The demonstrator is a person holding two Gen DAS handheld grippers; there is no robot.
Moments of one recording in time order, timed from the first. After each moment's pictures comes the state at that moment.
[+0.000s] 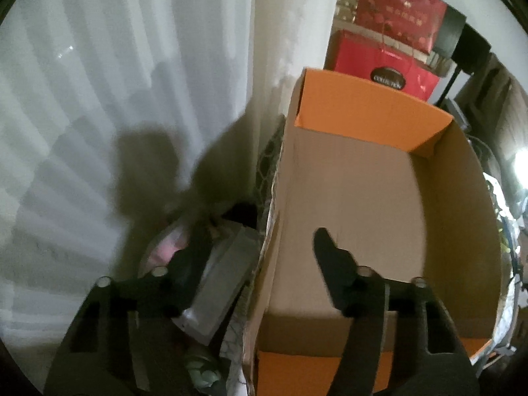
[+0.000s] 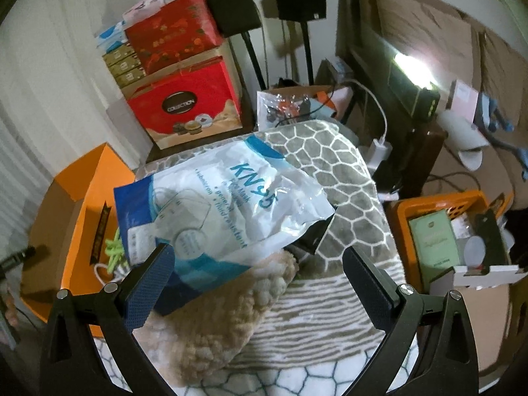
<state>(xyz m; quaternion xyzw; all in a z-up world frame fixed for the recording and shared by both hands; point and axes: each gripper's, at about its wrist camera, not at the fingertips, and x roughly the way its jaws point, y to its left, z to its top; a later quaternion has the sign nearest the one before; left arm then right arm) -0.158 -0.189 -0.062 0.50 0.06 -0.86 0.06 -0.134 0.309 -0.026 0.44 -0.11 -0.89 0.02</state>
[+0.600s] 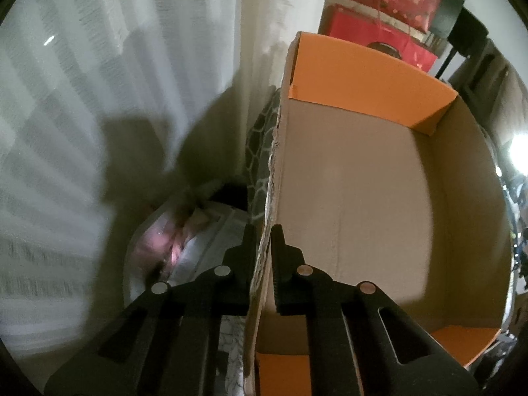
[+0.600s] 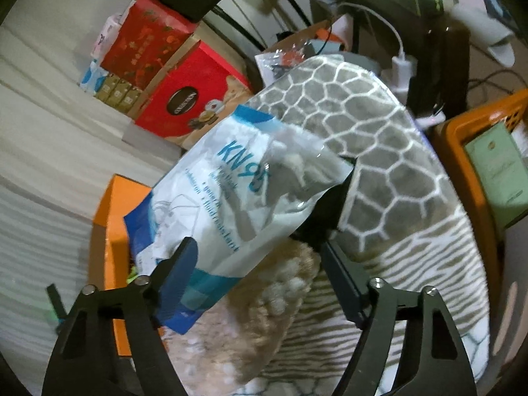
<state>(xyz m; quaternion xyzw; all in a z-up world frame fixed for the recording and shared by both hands) -0.167 -0.191 -0.080 0.54 0.06 -0.84 0.03 -0.155 0.352 -0.073 0.48 -0.31 -0.81 0.09</state>
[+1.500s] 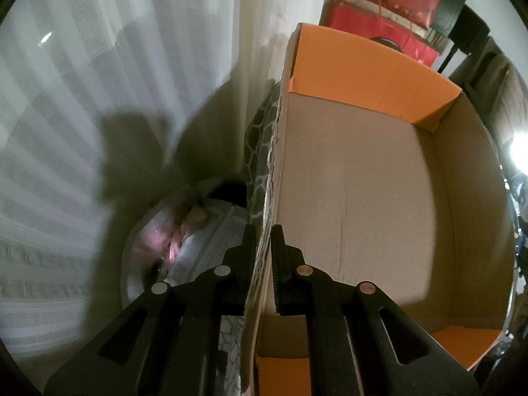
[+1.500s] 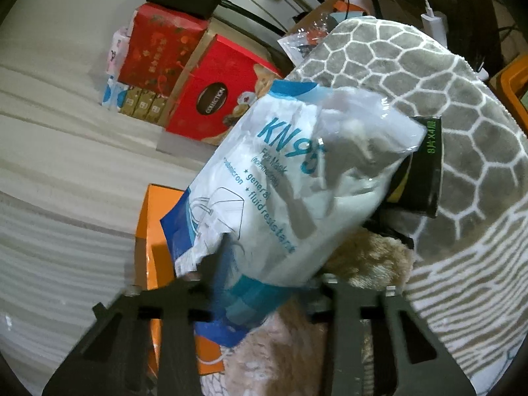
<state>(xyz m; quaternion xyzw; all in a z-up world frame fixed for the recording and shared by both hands) -0.172 -0.194 -0.087 0.55 0.06 -0.84 0.03 -0.174 0.327 -0.096 0.46 -0.41 -0.77 0.15</state>
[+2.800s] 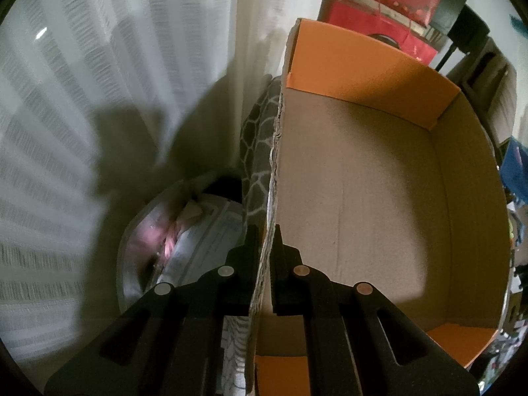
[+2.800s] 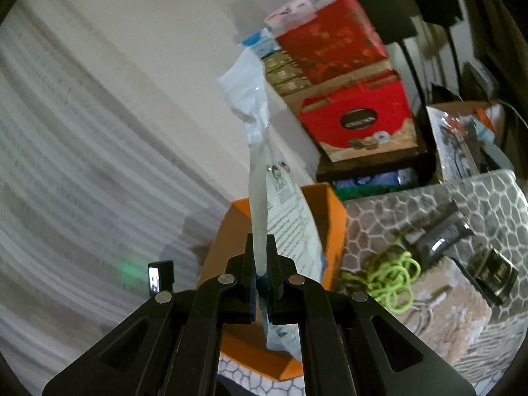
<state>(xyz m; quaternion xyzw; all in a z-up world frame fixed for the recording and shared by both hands) -0.174 -0.194 -0.088 0.55 0.07 -0.83 0.02 -0.178 0.157 0.092 0.41 -0.20 -0.83 0.32</state>
